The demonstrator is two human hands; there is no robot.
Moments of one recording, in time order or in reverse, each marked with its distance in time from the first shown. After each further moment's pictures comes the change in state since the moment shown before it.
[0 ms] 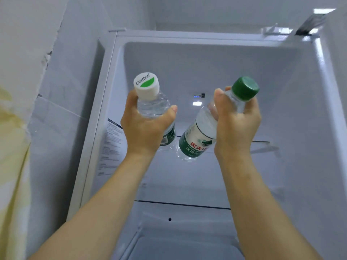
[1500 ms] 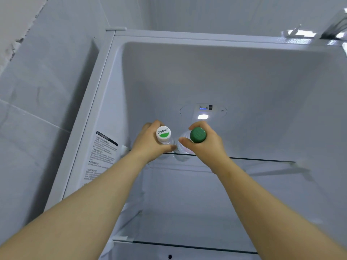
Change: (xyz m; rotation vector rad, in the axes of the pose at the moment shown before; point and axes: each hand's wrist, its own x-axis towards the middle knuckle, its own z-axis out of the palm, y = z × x) left_hand 0.051 -0.130 0.027 0.482 -0.595 -0.157; right_hand 0.039 0.129 0.008 -0.630 -0.507 0.174
